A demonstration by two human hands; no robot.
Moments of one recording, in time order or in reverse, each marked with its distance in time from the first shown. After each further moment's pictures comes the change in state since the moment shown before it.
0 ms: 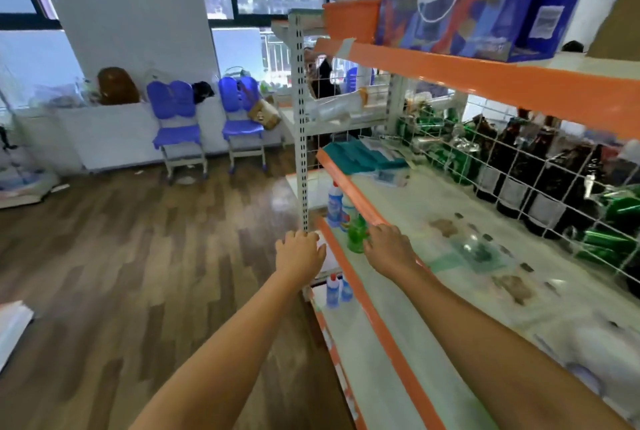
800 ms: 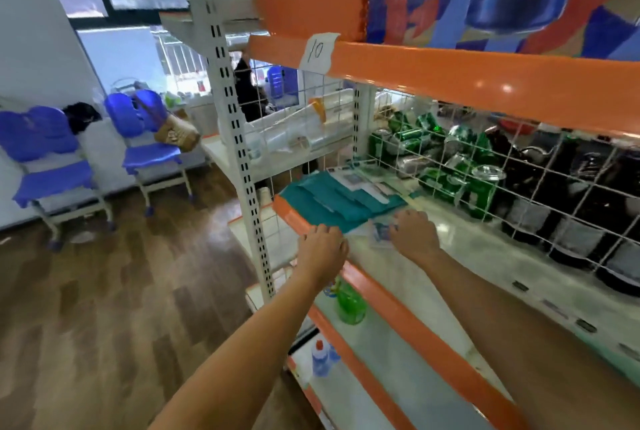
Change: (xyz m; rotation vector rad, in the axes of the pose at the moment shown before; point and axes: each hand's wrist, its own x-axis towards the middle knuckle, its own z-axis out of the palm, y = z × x) left_hand 0.340 0.022 0.038 -0.039 0.024 0.424; right_hand 0.297 0.082 0.033 -0.021 0.104 0.422
